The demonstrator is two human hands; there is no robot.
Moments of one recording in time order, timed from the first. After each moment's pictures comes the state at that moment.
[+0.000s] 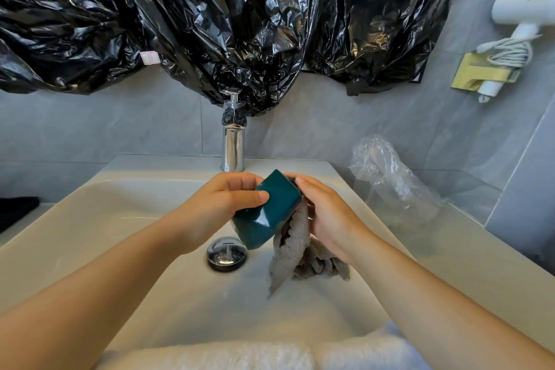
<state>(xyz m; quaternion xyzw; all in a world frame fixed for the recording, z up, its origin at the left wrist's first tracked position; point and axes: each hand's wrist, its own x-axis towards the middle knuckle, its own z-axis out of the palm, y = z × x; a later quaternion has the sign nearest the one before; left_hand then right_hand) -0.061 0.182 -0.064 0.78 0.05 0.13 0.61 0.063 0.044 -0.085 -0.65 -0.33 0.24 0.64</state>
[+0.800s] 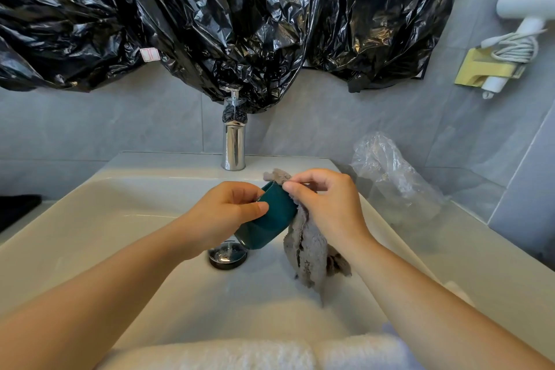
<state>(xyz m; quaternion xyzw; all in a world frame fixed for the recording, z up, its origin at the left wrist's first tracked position) -0.059 0.176 -0.074 0.82 0.12 0.12 0.55 0.061 0.038 -0.084 -0.73 -0.37 -0.07 0.57</state>
